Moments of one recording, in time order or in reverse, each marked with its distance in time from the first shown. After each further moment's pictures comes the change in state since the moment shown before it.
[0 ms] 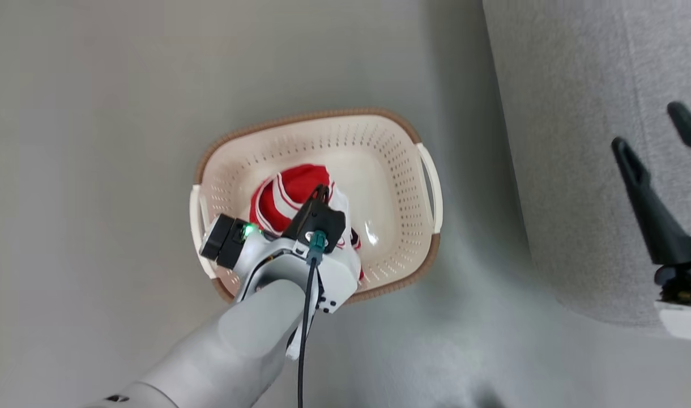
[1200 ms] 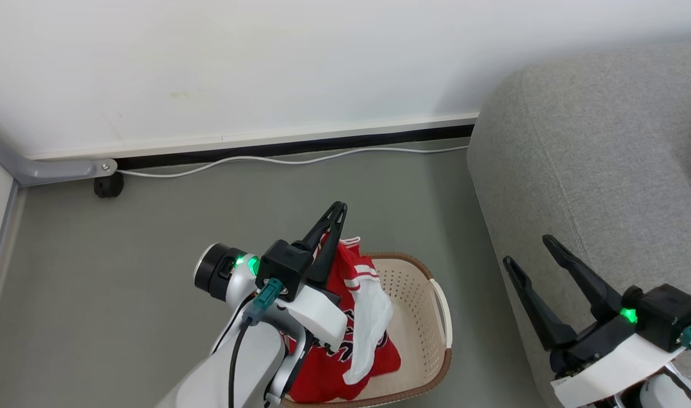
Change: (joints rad) left arm 0.357 0.096 0.492 -0.491 0.325 -0.239 -0.010; right arm 0.109 0.212 0.193 0.296 -0.082 0.000 0.000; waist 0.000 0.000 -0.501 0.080
